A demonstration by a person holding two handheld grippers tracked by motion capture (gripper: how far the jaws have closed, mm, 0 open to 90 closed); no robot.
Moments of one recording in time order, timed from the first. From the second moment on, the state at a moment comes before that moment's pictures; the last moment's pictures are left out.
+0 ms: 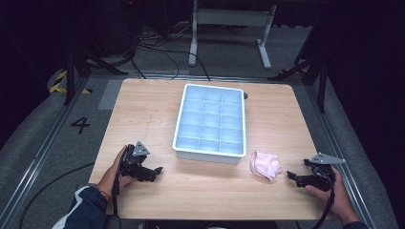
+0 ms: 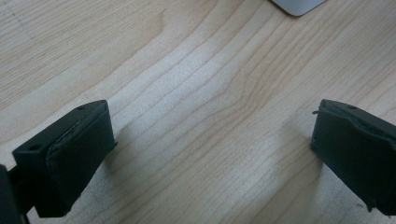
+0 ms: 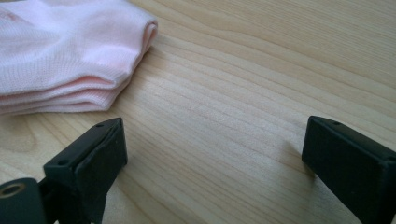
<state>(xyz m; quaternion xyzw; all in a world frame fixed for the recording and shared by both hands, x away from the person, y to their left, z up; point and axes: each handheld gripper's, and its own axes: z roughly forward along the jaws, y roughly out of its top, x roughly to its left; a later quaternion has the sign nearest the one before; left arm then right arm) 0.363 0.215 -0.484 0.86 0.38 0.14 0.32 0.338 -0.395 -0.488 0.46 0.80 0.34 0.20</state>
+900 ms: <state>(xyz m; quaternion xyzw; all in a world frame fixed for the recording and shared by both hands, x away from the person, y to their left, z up) 0.358 0.213 -0.484 0.85 0.39 0.14 0.32 0.349 -0.386 -0.470 0.43 0.81 0.36 0.20</state>
